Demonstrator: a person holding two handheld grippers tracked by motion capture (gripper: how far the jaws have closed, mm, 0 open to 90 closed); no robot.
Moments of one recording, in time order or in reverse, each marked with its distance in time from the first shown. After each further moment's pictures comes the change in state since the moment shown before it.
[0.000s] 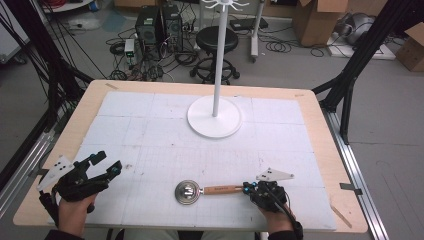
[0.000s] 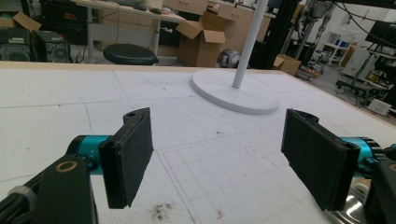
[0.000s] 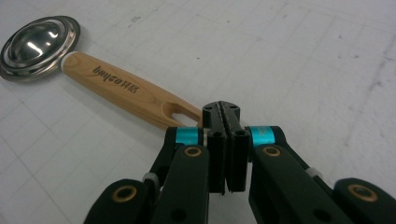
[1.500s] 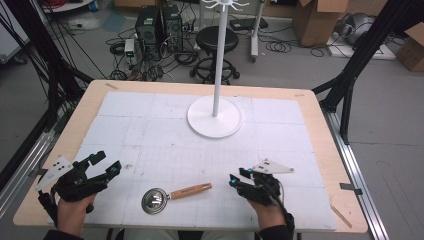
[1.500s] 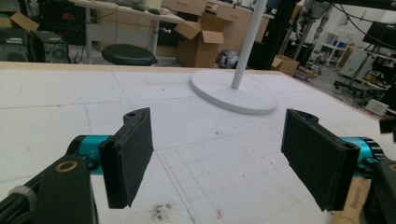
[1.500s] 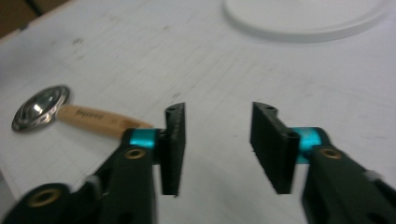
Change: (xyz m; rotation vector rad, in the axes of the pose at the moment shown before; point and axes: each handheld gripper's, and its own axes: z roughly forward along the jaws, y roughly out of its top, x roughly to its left) left arm 0.000 0.001 -0.001 0.000 -0.016 -0.002; right arm 0.014 0.031 -0.013 -0.176 0.043 0.046
